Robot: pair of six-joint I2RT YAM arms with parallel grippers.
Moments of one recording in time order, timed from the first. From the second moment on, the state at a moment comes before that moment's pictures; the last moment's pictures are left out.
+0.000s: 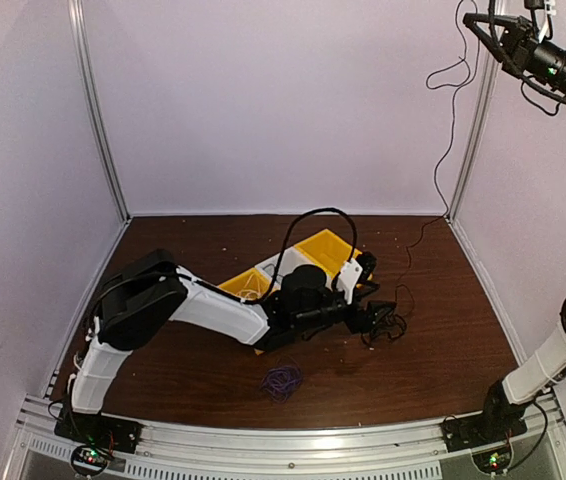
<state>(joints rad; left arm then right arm) -1.13 2.27 1.42 0.83 0.16 -0.15 0.02 1.52 2.29 -0.34 -0.97 0.09</state>
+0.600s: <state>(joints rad) -1.10 2.46 1.67 0.60 0.24 -0.30 0.02 1.47 2.13 -0.32 -0.99 0.07</state>
